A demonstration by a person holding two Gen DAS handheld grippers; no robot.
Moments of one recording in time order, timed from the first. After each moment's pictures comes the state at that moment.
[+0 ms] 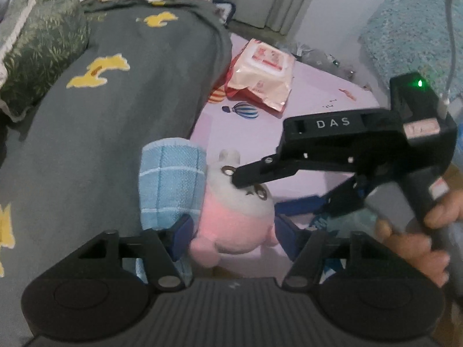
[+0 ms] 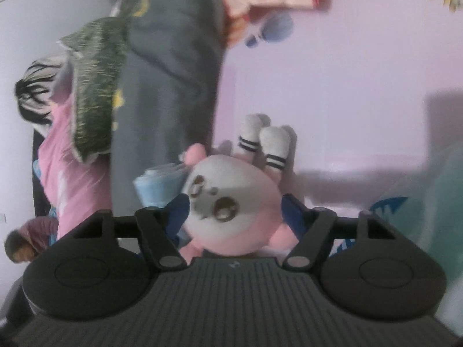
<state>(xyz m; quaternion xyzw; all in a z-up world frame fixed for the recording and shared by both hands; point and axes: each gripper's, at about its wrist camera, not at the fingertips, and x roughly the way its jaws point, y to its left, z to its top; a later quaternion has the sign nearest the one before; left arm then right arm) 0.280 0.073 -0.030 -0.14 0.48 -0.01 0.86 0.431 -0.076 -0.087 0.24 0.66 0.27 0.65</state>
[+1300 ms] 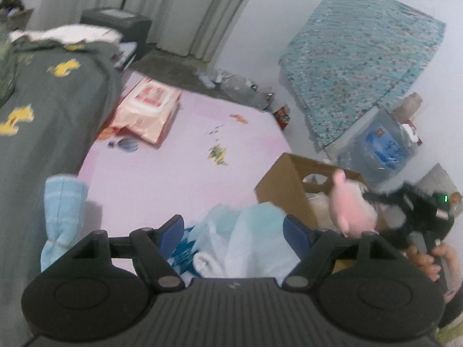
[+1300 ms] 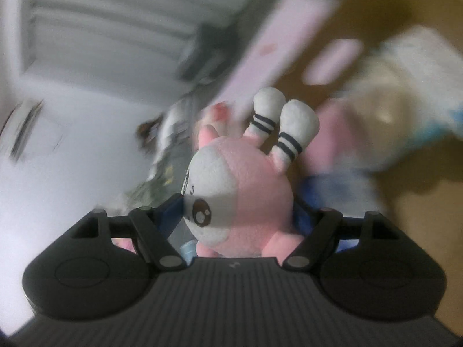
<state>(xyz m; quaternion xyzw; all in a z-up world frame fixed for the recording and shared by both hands) 0.236 -0.014 0.041 -0.17 0.41 -0.14 0.89 0.305 -0.442 -0.010 0.48 0.45 0.16 0.74</state>
